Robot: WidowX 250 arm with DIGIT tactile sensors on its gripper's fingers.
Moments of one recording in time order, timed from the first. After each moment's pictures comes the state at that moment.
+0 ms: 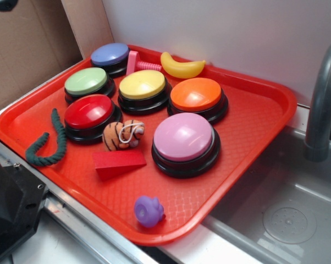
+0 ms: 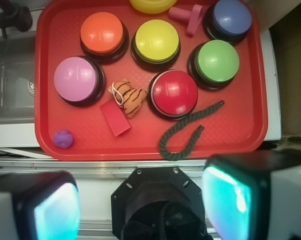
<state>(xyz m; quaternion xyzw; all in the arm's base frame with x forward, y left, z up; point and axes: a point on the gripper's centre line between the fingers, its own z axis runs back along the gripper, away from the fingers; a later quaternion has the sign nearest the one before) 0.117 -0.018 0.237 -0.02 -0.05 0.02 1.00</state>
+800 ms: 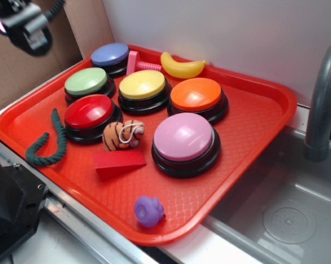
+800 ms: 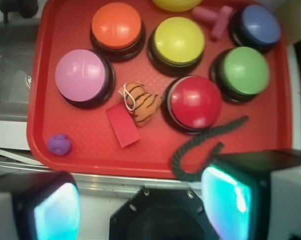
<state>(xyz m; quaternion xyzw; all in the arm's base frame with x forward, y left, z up) 0.134 -0.044 0.185 -0.01 -0.07 -0.05 1.00</state>
